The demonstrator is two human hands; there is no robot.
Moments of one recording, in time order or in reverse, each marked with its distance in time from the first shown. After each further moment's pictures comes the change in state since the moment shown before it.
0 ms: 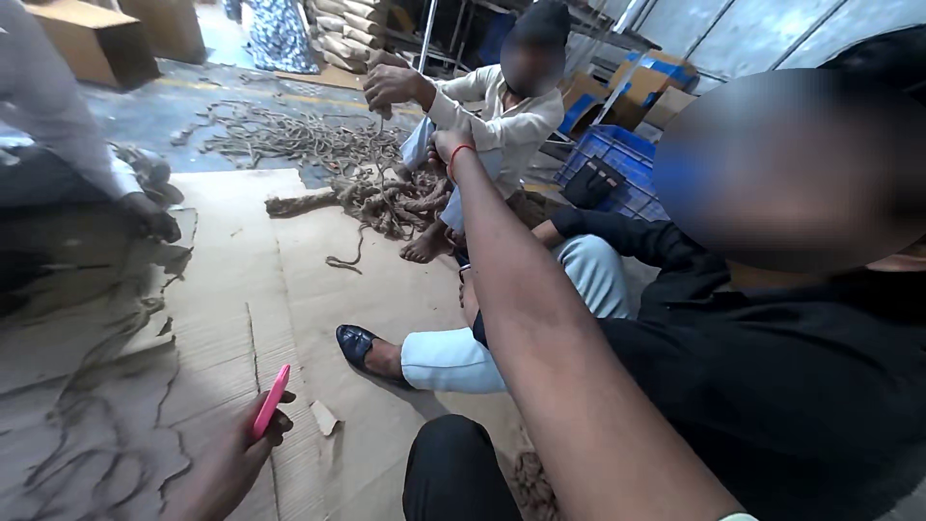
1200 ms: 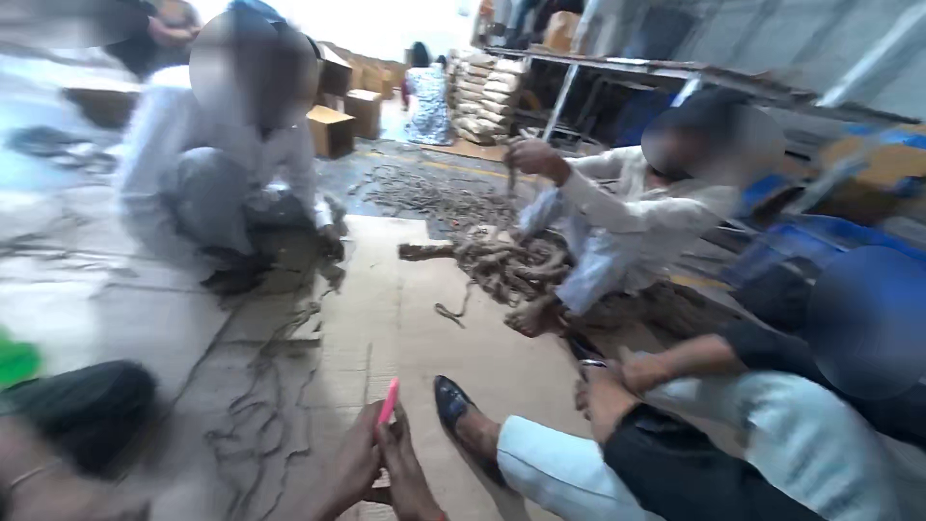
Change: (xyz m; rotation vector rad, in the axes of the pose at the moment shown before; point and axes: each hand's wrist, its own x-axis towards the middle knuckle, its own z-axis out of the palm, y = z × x) left_hand -0.002 0.011 -0.005 -0.044 0.108 -0.146; right_hand -0.336 0.231 0.130 0.389 -0.896 0.283
